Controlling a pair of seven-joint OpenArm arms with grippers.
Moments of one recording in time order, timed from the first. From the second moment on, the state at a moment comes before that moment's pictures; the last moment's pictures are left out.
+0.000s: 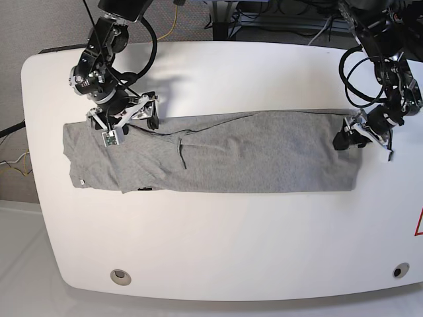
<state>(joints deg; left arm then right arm) -6.2 -17.9 -32.3 65.1 -38.4 -41.6 54.0 -6.8 -4.0 27.8 95.9 11.1 39.9 -48.4</state>
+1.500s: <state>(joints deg) -6.8 -15.5 -25.7 68.7 -31.6 -41.7 48.5 -6.7 -3.9 28.1 95.7 11.1 40.0 -48.4</state>
